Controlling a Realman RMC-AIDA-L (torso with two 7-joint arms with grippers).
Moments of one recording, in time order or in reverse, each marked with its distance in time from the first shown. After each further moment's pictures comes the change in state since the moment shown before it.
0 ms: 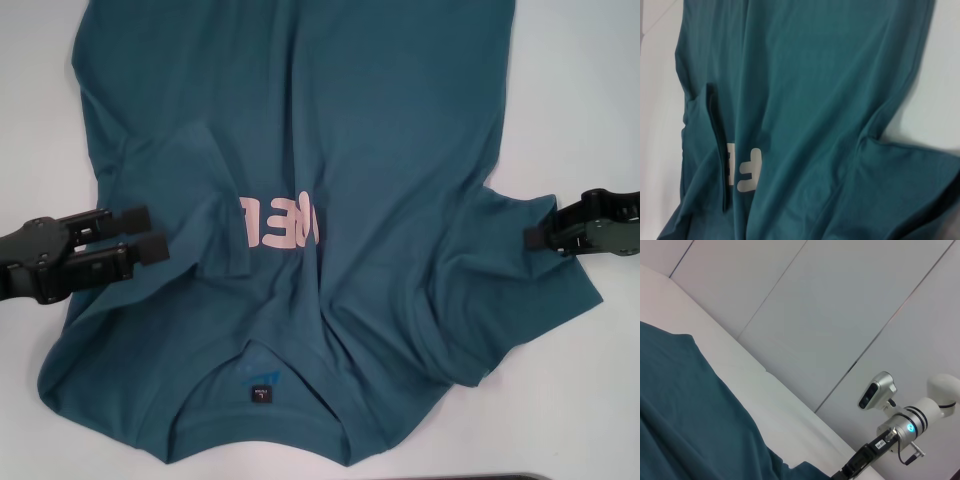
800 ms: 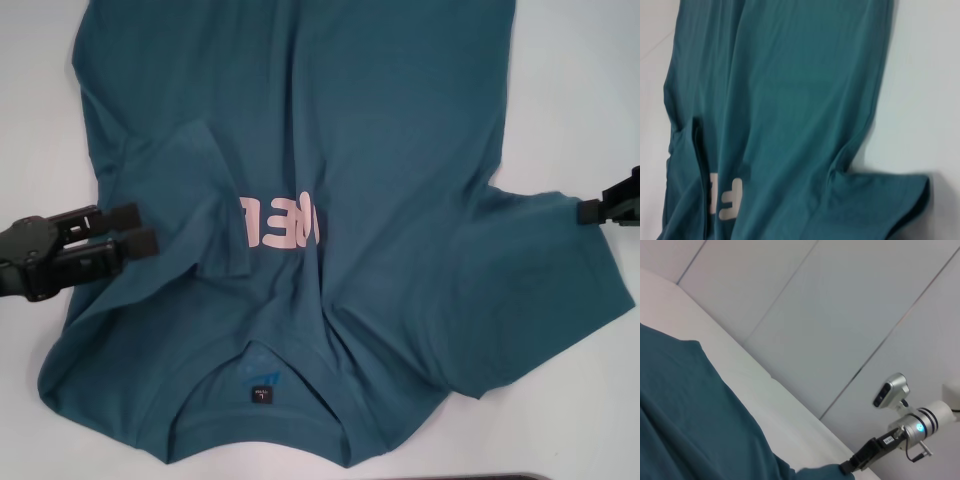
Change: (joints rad) left arm 0.007 0.002 -0.028 0.000 0.000 0.006 -0.002; right arm -0.041 -0.018 0.067 -0.119 -0.025 -0.033 0.006
